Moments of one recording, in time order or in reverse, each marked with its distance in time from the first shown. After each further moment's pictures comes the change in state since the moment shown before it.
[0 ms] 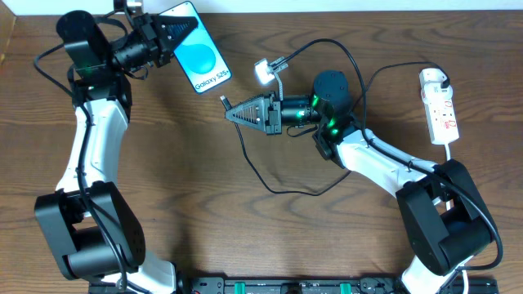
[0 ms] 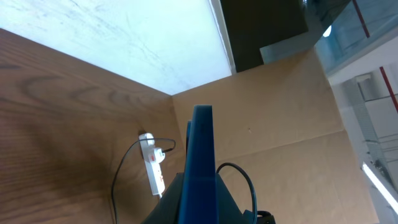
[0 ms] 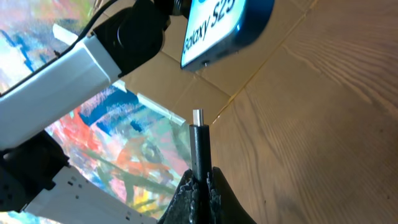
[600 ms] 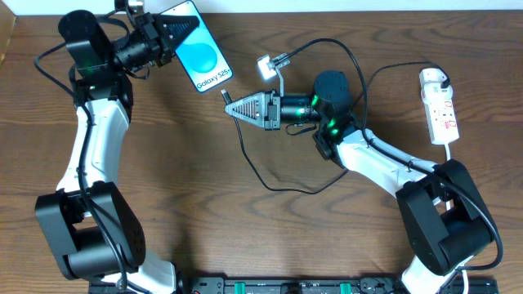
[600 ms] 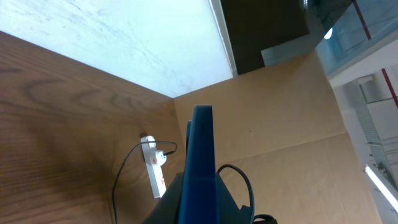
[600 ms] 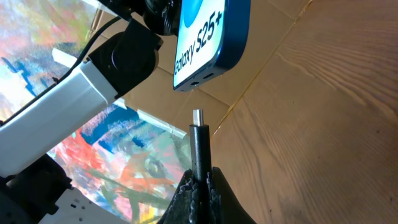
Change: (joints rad) left arm -0.004 0.000 0.000 0.000 -0.015 0.004; right arm 0.000 0.000 0.000 0.012 0.058 0.076
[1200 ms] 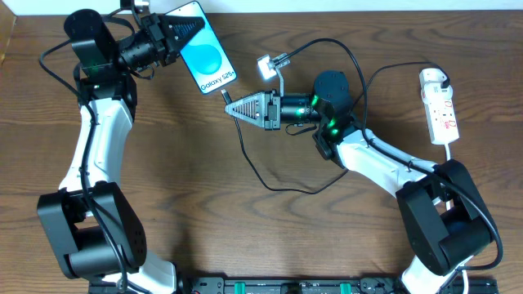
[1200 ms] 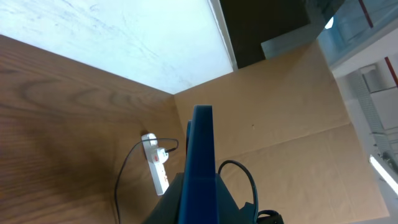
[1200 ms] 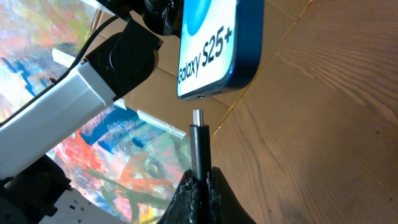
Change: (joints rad) left arm -0.022 0.000 0.000 -0.005 0.002 0.041; right arm 0.001 0.000 0.000 0.000 0.000 -0.001
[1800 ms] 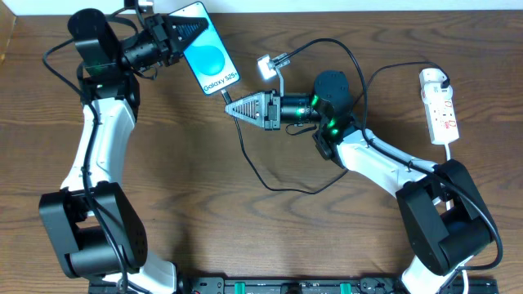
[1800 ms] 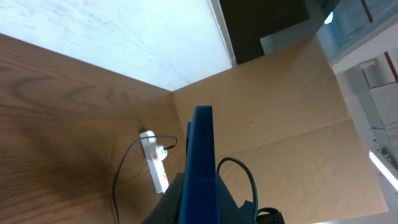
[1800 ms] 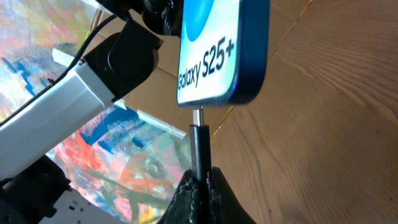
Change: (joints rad) left arm -0.018 0.000 0.000 -0.001 0.002 0.005; right arm 0.001 0.000 0.000 0.000 0.000 0.000
